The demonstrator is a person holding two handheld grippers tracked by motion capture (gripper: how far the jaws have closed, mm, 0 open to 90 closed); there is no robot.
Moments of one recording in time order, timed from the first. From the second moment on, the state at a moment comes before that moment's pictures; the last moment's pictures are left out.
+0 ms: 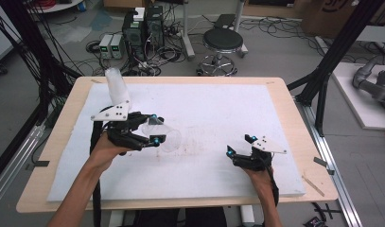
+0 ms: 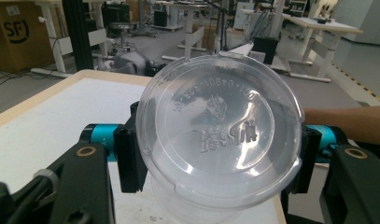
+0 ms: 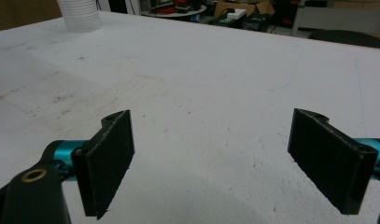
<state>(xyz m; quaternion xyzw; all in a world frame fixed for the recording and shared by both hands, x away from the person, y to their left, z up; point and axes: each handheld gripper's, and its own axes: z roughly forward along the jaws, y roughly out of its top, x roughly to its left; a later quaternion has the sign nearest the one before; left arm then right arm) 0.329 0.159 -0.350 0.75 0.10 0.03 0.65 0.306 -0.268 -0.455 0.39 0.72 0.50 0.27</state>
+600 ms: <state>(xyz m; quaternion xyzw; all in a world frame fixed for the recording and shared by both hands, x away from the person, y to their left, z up) 0.332 0.162 -0.354 0.75 0.11 0.04 0.65 0.308 -0.270 -0.454 0.38 0.73 0.51 0.25</state>
